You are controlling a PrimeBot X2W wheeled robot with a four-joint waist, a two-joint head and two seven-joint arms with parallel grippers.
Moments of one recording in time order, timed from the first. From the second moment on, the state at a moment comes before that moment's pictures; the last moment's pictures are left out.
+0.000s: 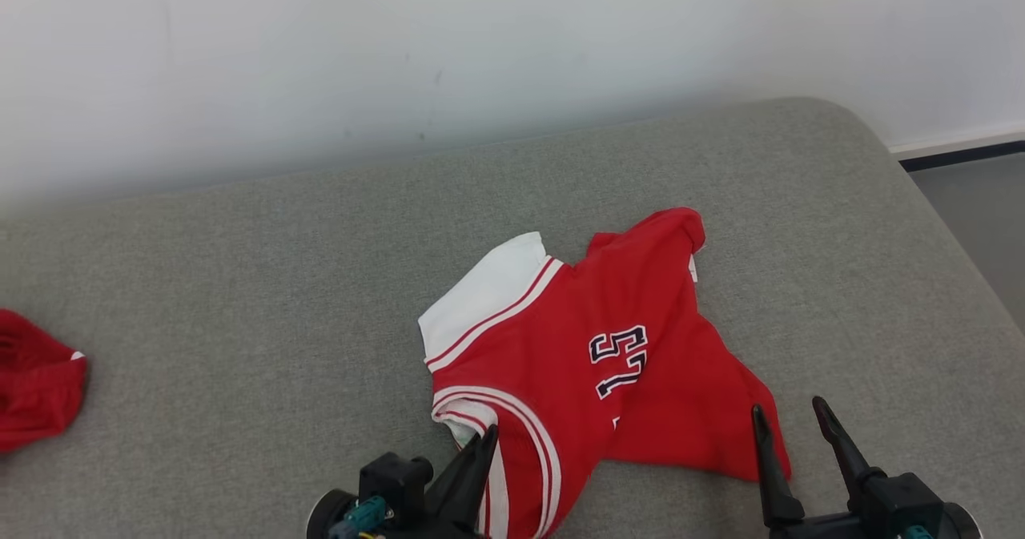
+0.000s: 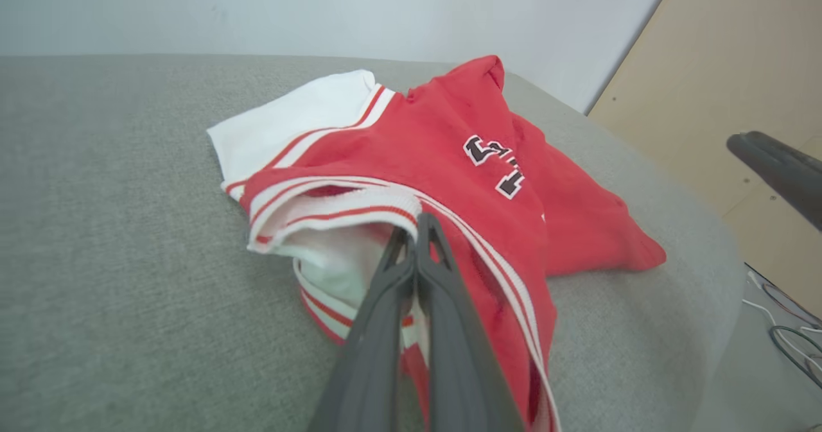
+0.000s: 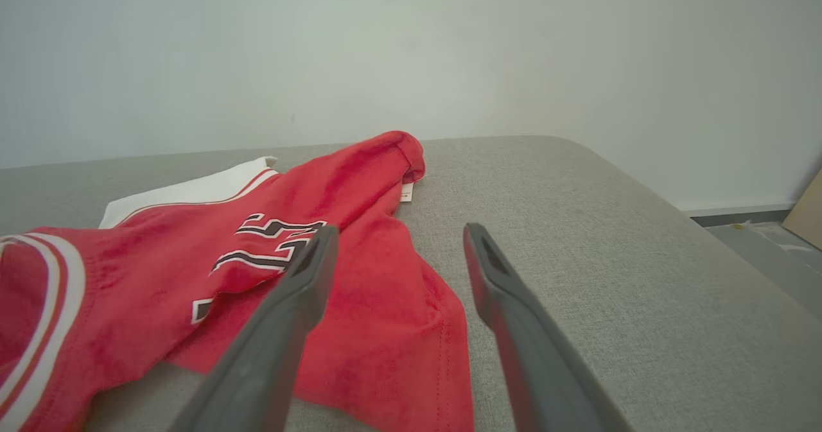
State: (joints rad) left arm -0.27 0.05 -0.53 0.59 -0.45 -0.13 -0.26; right arm 0.02 -0.08 -0.02 0.21 0.06 0.13 -0.26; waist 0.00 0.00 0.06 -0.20
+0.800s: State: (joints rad) left arm -0.28 0.23 -0.37 0.23 -0.38 -0.11 -0.25; right arm 0.00 -0.07 -0.04 0.25 0.05 0.13 -0.26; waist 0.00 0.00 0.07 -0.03
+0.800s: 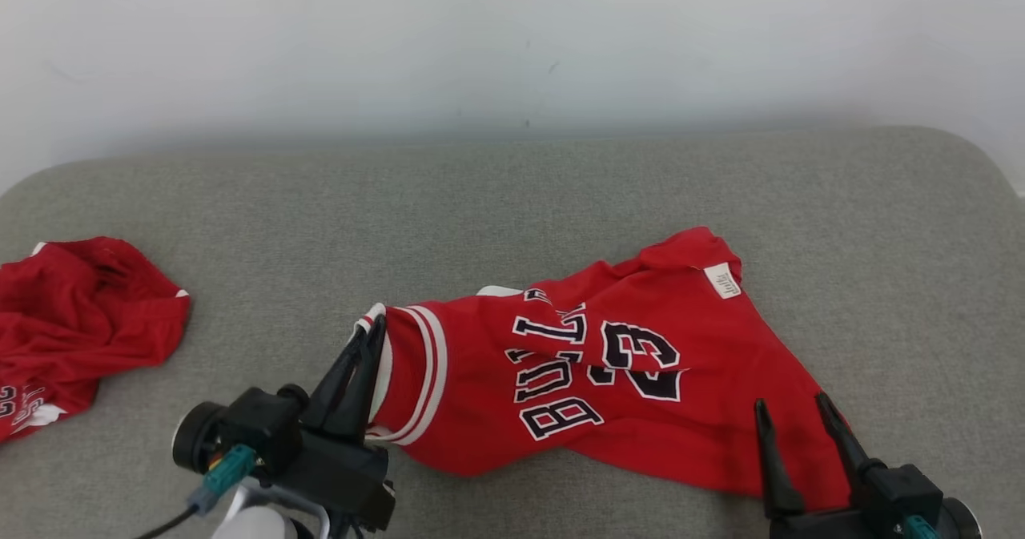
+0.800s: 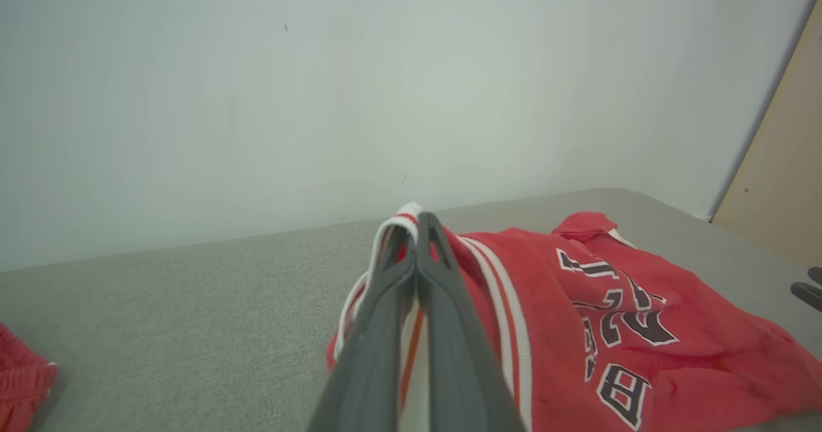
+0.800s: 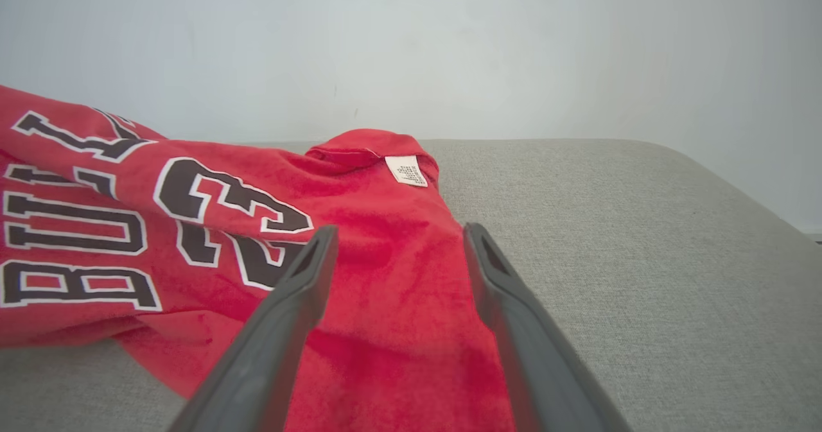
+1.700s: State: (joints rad) left arm -0.83 0.42 -0.65 0.72 -0.56 -0.13 -0.26; right arm -0.12 -0.06 -0.03 0.30 0.05 0.13 -0.26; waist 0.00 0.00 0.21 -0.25
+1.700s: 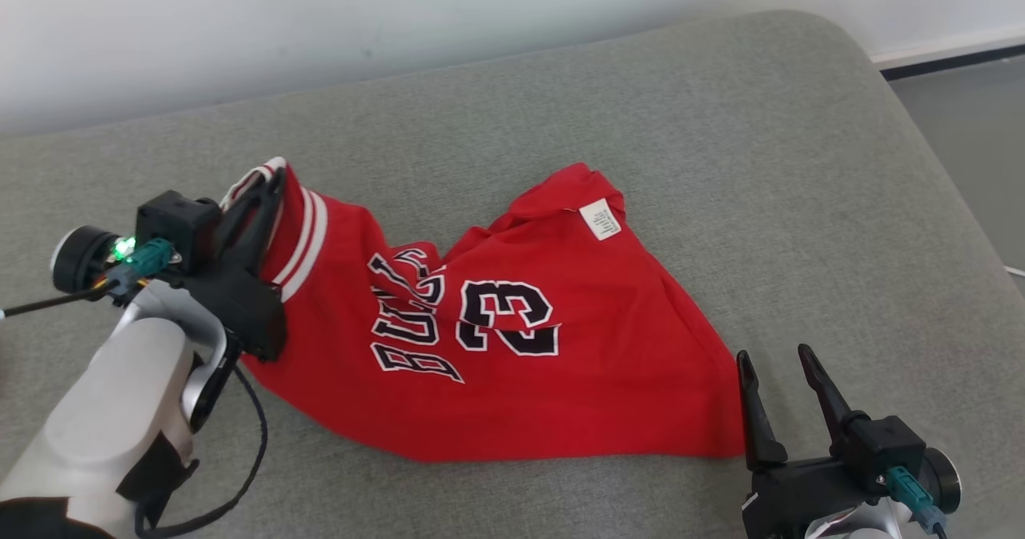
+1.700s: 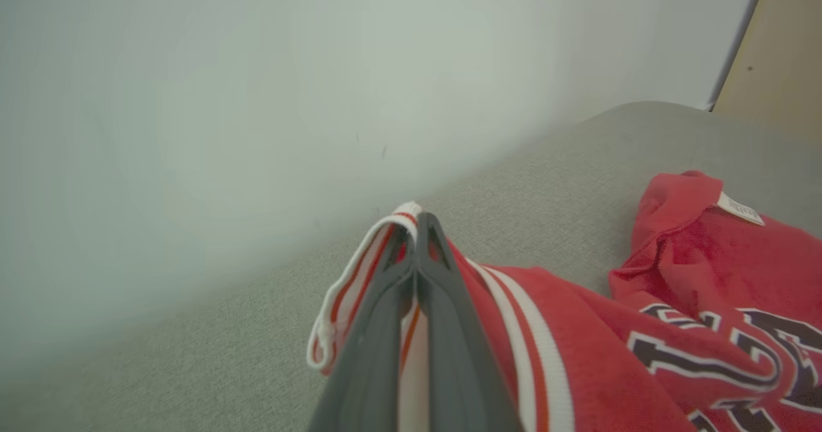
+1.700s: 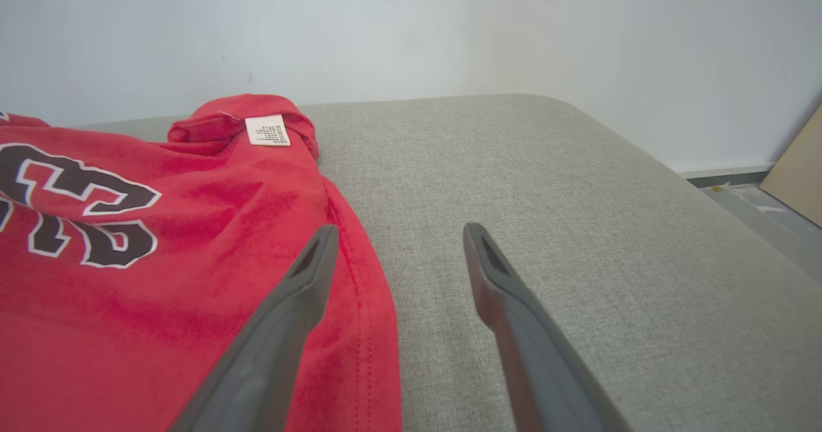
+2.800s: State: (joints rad) left arm -0.25 0.30 -0.17 0.20 -0.33 -0.05 -0.26; right arm -0.03 -0.09 -0.08 0.38 0.05 0.13 -0.26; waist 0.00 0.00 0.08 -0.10
